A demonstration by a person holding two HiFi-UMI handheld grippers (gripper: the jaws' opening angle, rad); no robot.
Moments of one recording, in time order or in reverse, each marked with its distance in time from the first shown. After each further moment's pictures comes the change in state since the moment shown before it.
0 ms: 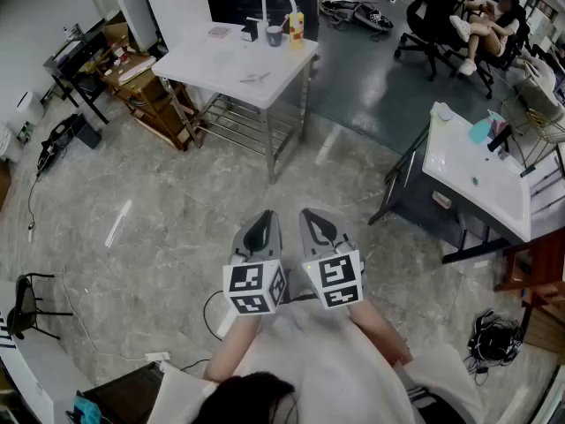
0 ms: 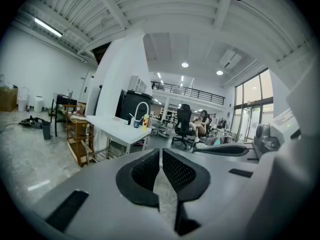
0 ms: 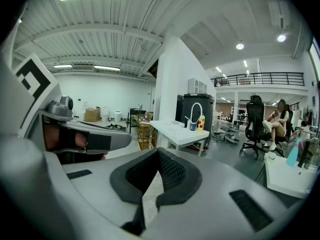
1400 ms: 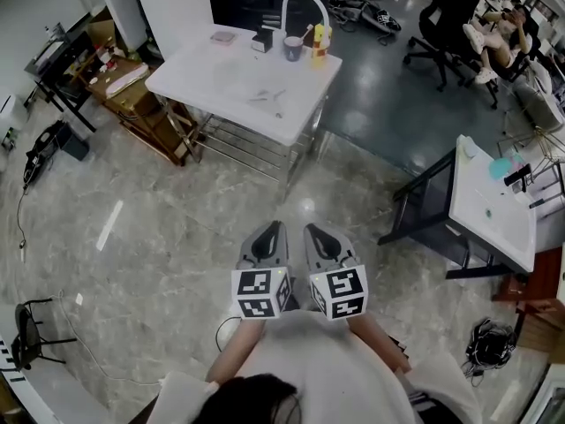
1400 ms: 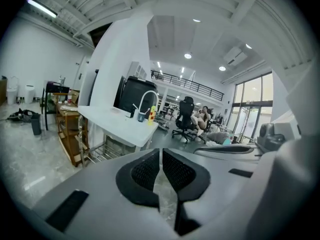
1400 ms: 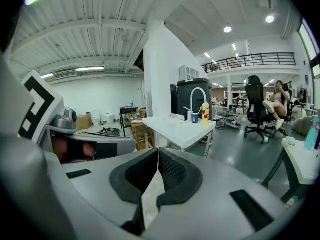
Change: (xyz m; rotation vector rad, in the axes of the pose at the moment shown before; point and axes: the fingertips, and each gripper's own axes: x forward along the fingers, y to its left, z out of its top) left arm 0.154 0.148 0.039 -0.035 0.125 -0.076; right arm 0.204 -0.016 0.032 0.158 0.078 -0.037
